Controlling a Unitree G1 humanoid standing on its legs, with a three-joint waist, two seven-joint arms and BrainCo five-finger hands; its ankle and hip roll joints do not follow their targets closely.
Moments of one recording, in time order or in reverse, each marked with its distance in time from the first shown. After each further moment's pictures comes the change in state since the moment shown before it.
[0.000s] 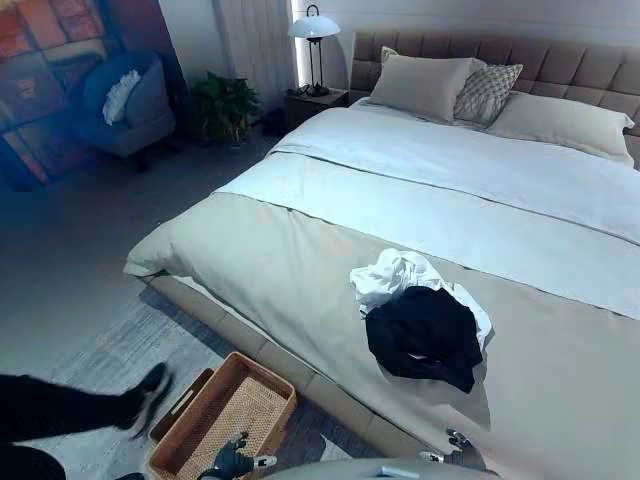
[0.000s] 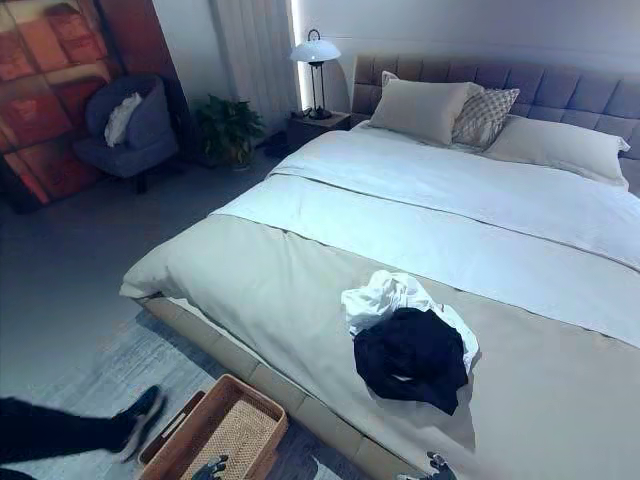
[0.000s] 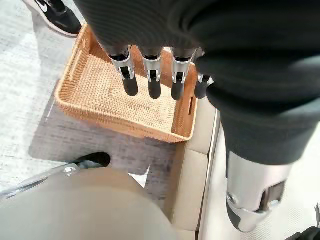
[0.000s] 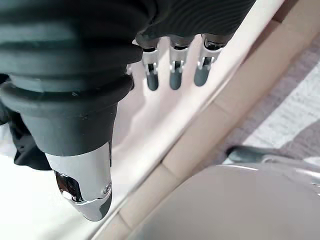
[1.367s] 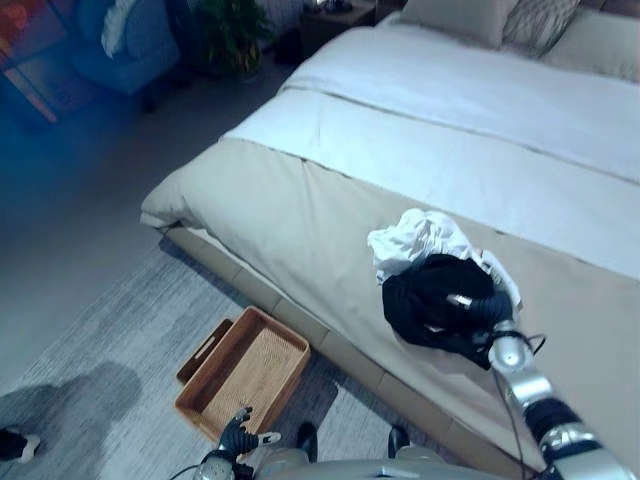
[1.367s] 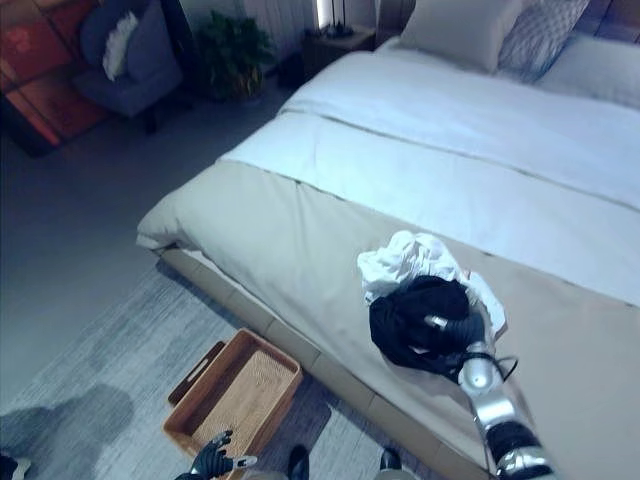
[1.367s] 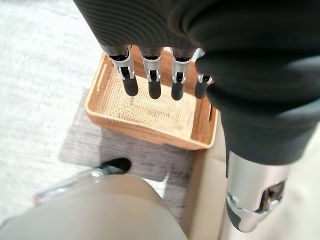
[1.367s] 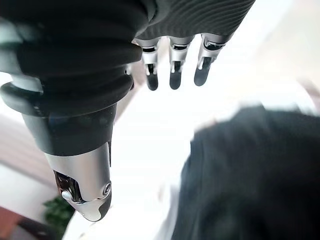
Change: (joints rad) left arm -0.061 0.008 -0.091 -0.134 -0.013 -0.025 0.067; right arm -0.447 -0.365 -0.094 -0.346 -0.250 -0.040 -0.363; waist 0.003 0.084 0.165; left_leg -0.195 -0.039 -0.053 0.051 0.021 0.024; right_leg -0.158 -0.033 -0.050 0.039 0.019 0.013
